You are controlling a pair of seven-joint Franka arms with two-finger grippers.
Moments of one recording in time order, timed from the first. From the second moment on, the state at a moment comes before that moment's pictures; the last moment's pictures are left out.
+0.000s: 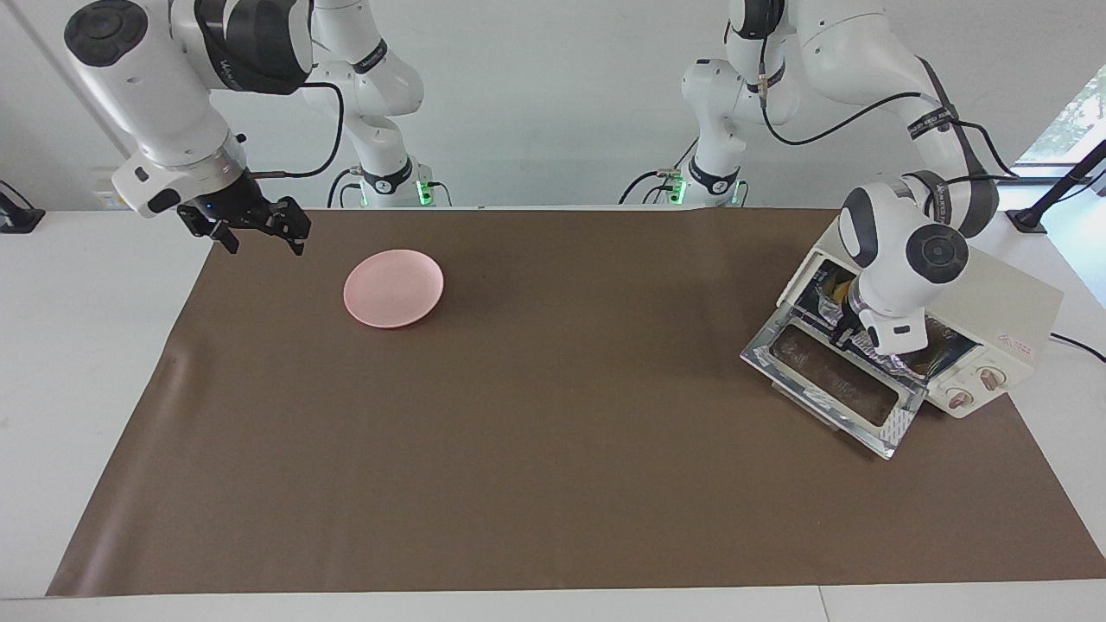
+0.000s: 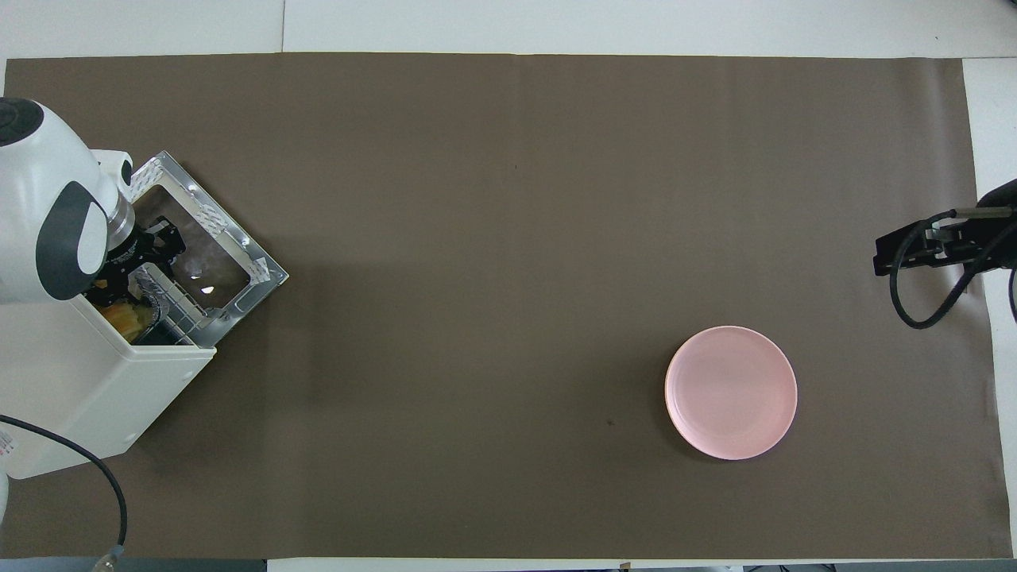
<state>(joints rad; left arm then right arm) -0.49 0.30 0.53 -1.84 0.08 1.84 -0.77 -0.05 0.00 0.01 -1.68 -0.03 1.55 0.00</state>
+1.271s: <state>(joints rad) -0.52 0.34 0.51 -1.58 0.02 1.82 -0.59 -0.05 0.00 0.01 -1.68 -0.03 1.55 0.00</state>
